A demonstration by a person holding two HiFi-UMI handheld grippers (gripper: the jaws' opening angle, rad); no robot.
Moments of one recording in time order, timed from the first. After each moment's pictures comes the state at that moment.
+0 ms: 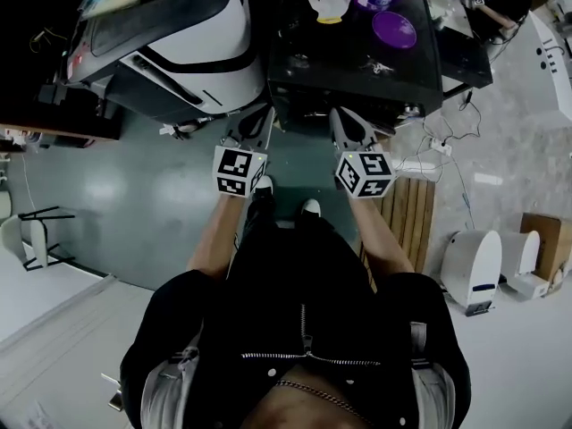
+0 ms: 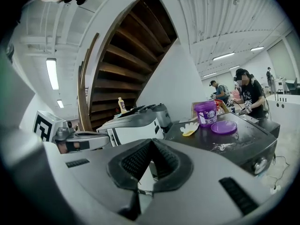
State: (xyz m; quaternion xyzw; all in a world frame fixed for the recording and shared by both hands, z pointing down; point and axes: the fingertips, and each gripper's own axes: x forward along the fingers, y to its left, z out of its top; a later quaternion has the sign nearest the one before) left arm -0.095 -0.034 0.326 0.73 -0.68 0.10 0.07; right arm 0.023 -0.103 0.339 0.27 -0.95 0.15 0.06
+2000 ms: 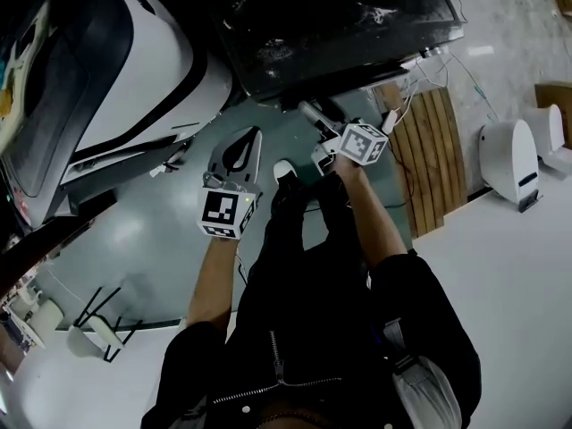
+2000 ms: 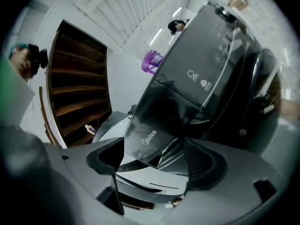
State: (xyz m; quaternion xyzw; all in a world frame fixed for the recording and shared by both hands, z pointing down) left arm -0.160 -0.076 0.450 0.84 -0.51 0.14 0.15; right arm -0.059 -0.155 0.579 0.31 -0.80 0.50 -0.10
